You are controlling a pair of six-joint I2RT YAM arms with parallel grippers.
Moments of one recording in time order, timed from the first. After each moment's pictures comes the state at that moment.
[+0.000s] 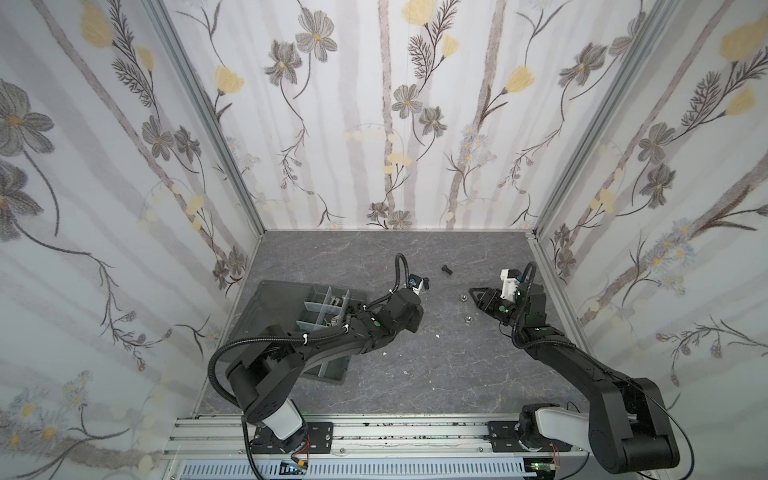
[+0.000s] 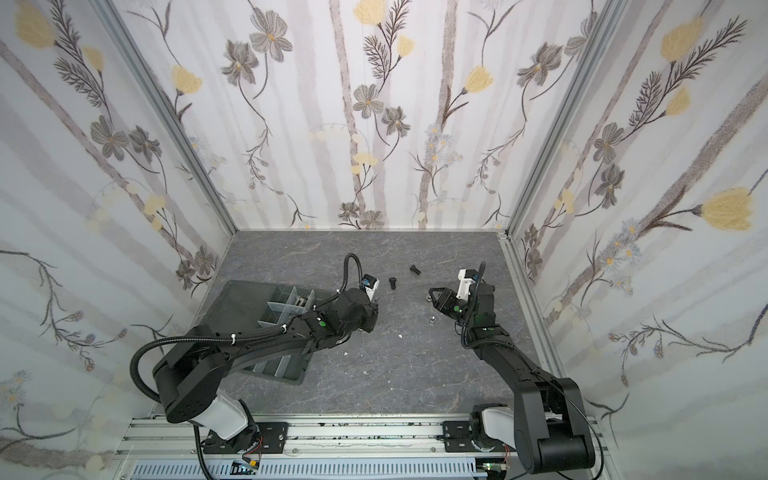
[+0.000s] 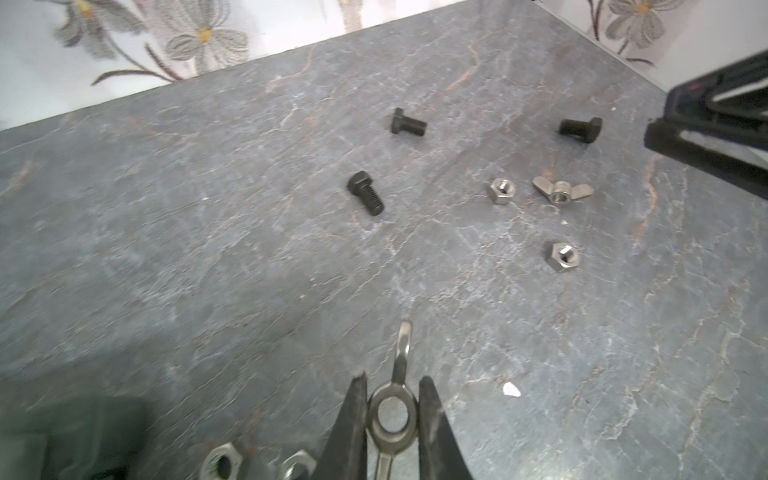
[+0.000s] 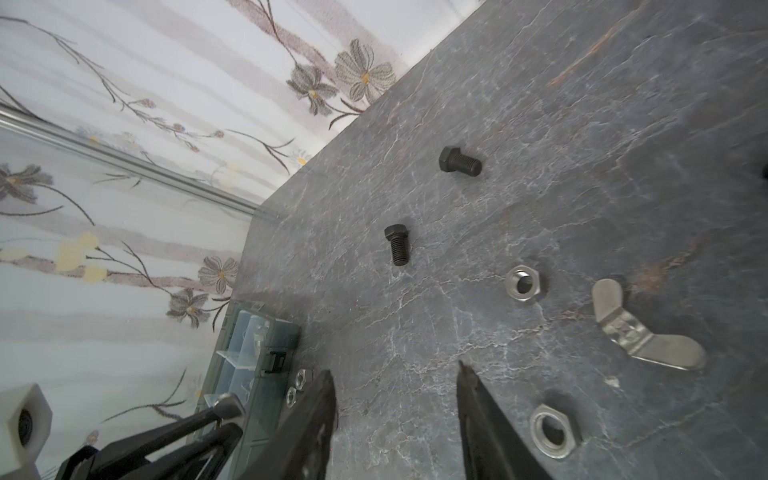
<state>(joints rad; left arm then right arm) -0.89 1.57 0.94 0.00 -0.28 -0.28 0.13 1.24 0.53 0.25 -0.44 0.69</state>
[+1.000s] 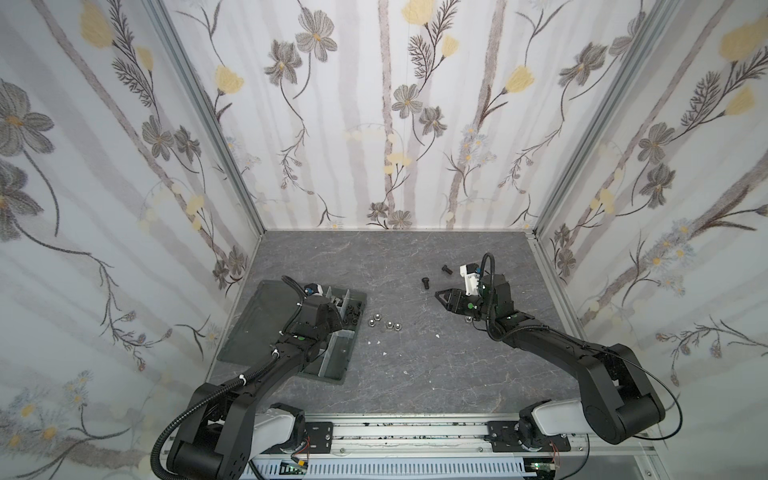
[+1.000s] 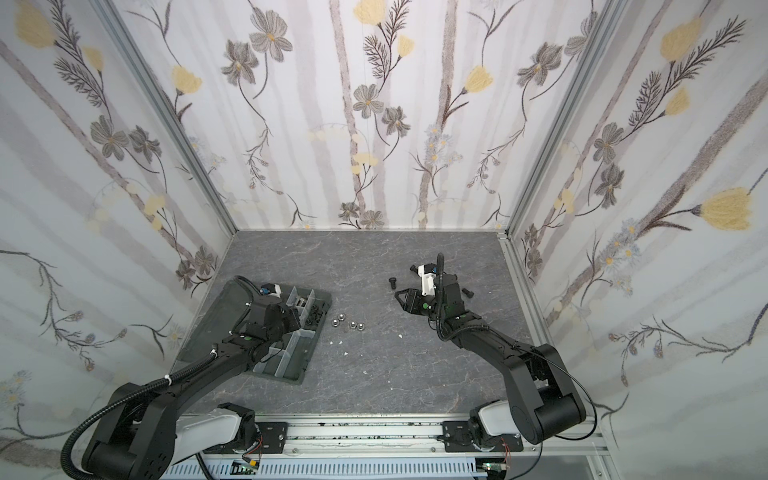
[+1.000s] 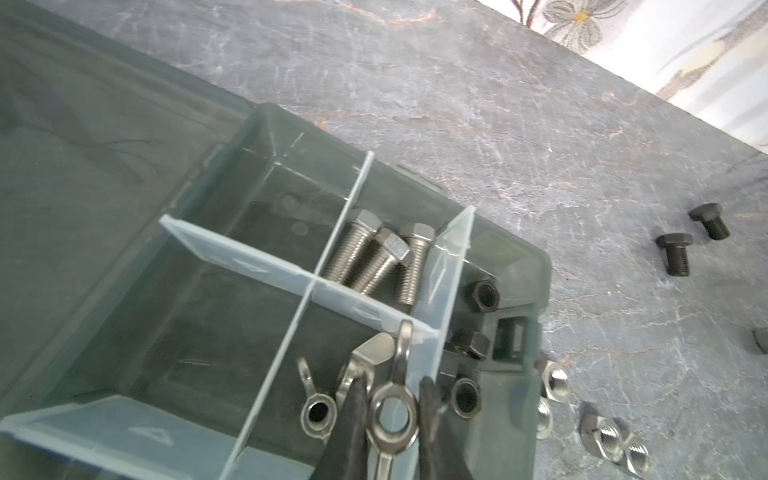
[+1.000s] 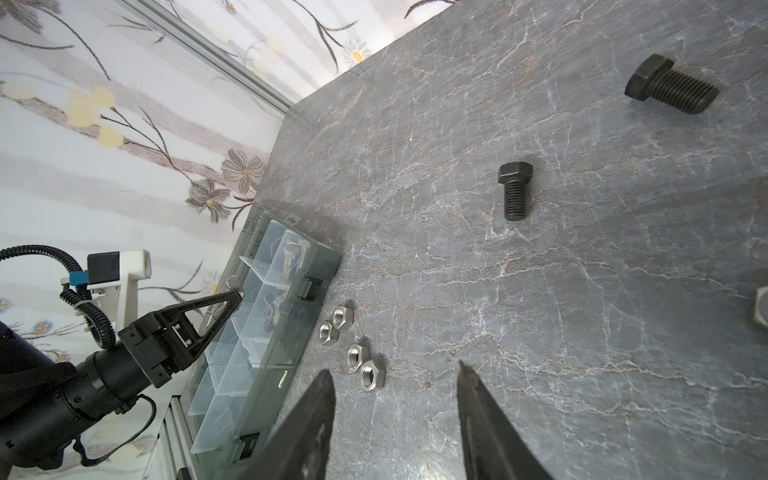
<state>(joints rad) -0.29 1.19 0.46 0.04 -0.12 -0.53 0.37 1.40 0.67 0.24 -0.43 0.61</state>
